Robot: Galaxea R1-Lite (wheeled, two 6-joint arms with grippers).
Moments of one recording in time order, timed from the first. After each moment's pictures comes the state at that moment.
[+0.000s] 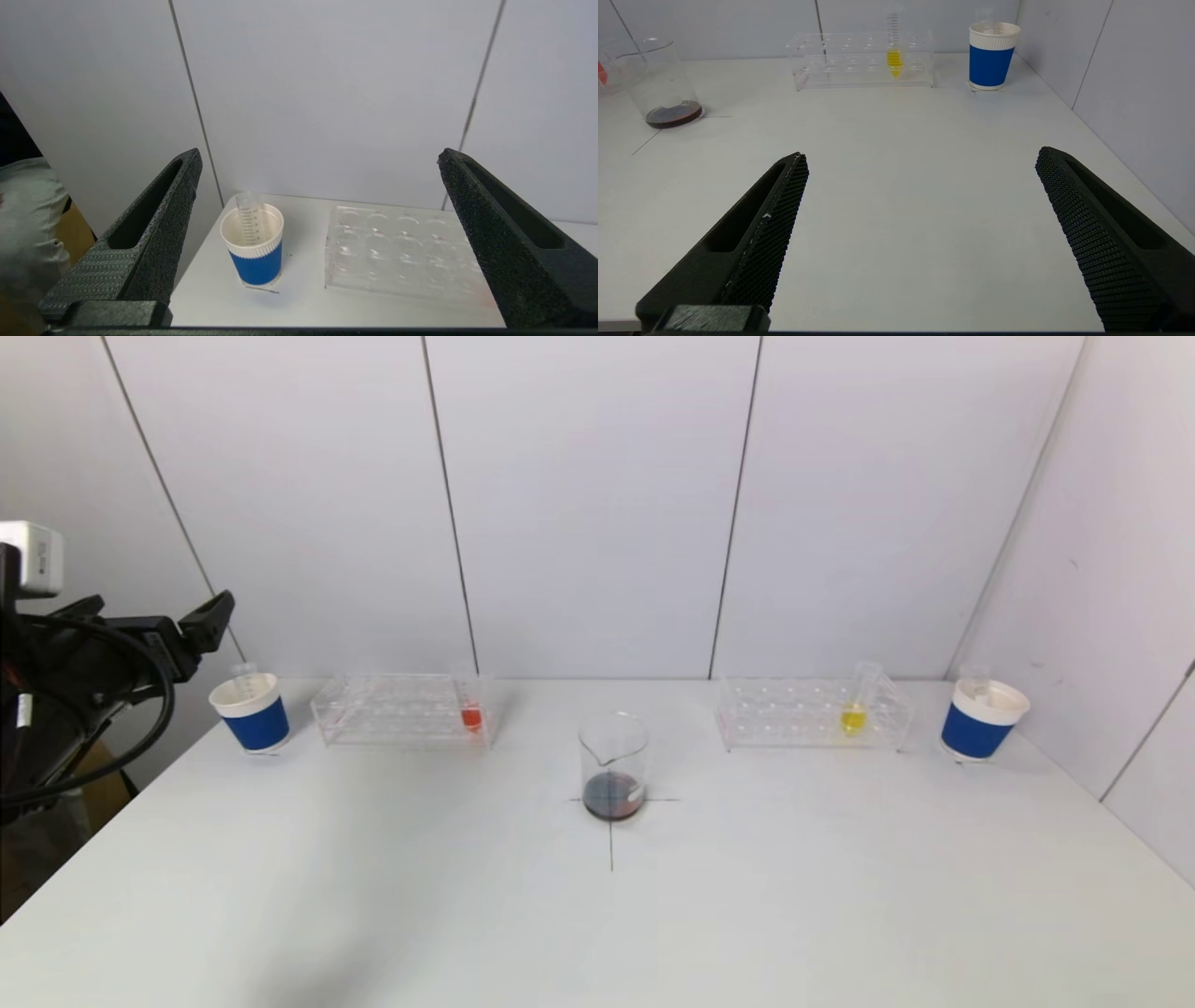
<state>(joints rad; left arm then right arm) 0.15 1.50 -0.52 -1.14 0.02 0.03 0.01 0.00 0.00 0.00 -0.03 0.03</state>
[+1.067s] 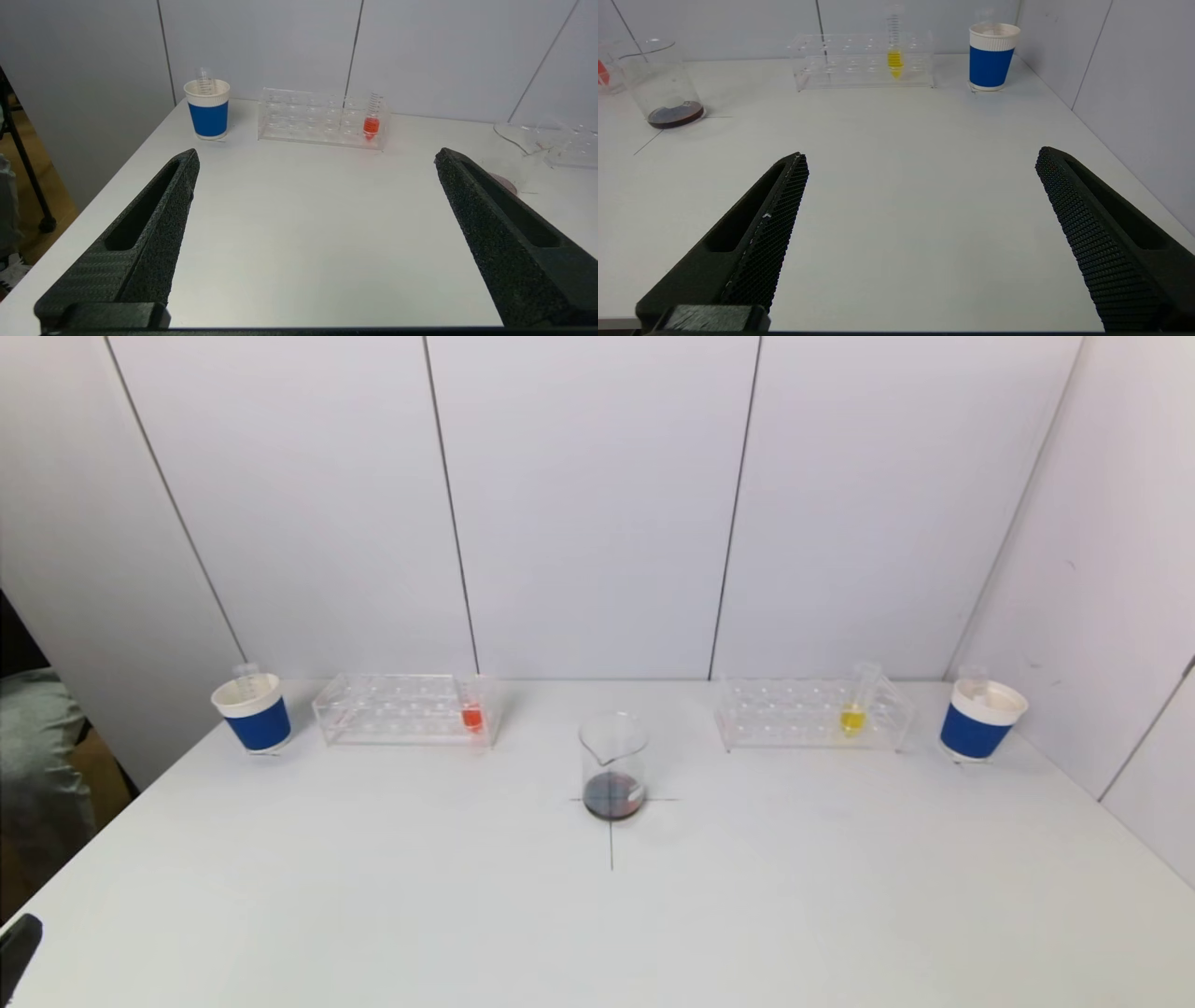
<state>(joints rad) 0.11 0.31 -0.20 -0.19 -0.07 -0.10 0.01 0.00 0.00 0.00 -0.03 0.04</state>
